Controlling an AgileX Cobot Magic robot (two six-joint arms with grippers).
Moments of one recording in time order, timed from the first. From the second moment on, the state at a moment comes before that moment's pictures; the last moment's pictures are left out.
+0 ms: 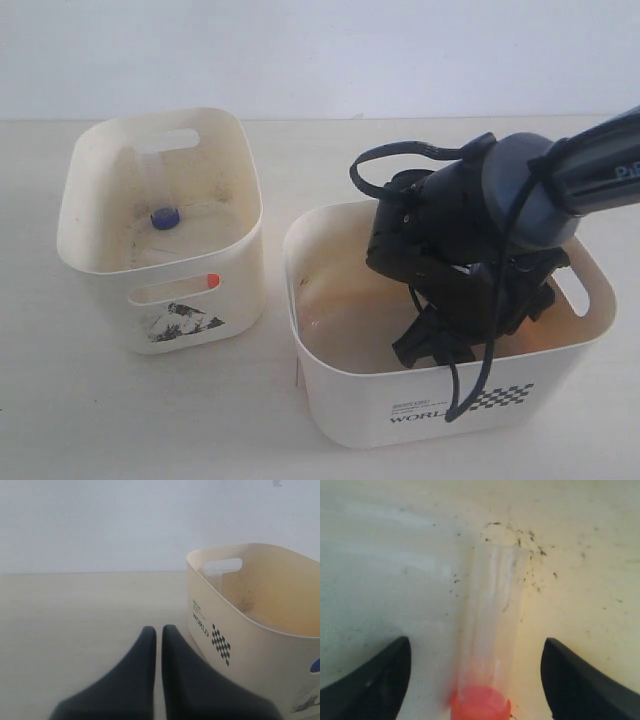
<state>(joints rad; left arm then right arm) -0.01 0.00 0.00 0.03 0.21 -0.03 0.66 1.94 -1.03 -0.65 1.00 0.83</state>
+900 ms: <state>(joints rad) -0.01 0.00 0.00 0.03 0.21 -0.03 0.66 1.97 -1.03 -0.67 0.95 0.86</state>
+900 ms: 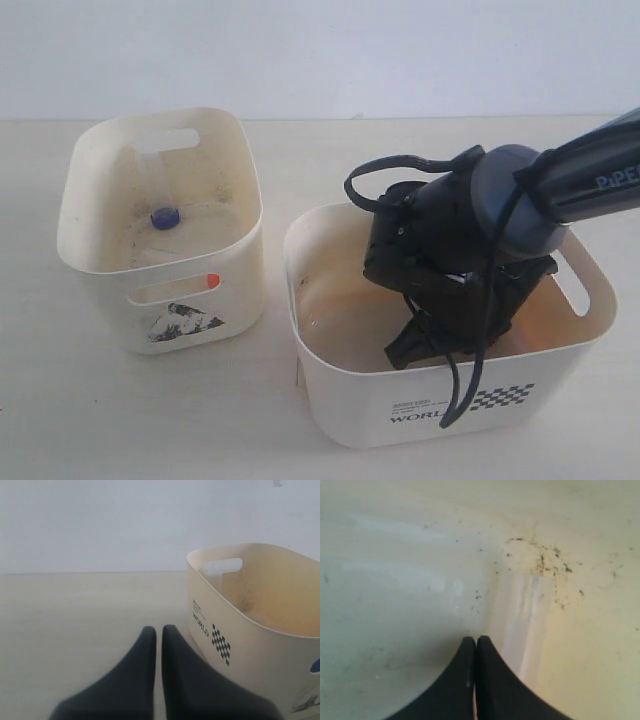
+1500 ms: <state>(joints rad) -0.01 0.00 0.00 0.03 0.21 -0.03 0.66 1.90 -1.03 -0.73 0.99 0.88</state>
